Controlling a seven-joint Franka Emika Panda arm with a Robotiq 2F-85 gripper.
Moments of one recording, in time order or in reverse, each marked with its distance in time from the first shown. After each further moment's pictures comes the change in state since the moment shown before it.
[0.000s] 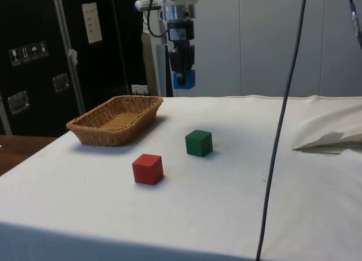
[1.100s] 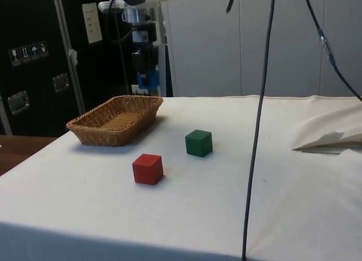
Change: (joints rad) arm -0.002 0.303 0.014 0.467 0.051 -0.149 -0.004
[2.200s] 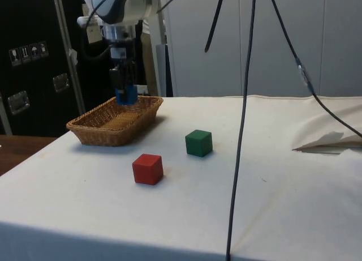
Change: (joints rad) arm -0.001 0.231 0.018 0.290 0.083 -0.044 0.012
